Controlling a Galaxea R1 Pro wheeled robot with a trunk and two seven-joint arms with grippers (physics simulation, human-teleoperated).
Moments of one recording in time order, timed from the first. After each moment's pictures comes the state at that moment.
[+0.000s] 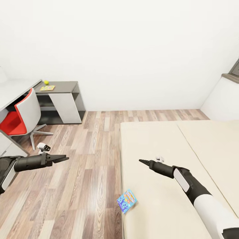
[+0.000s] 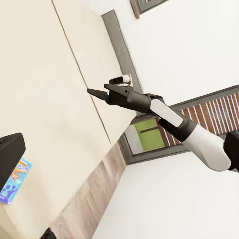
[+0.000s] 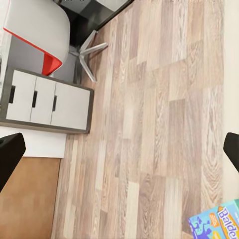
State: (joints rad) left arm -0.68 0.51 0.07 -1.00 0.28 0.95 -1.57; right arm -0.74 -0.18 0.13 -0.62 -0.61 0.52 0.72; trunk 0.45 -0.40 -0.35
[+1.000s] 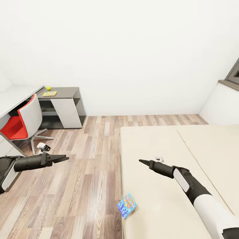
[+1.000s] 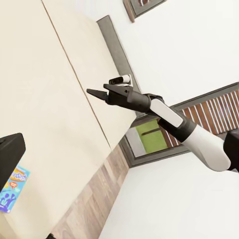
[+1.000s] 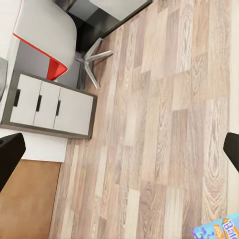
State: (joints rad) left arm -0.68 0.51 0.07 -1.00 0.28 0.95 -1.57; right arm -0.74 -0.18 0.14 -0.62 -0.61 0.52 0.71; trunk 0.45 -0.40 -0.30
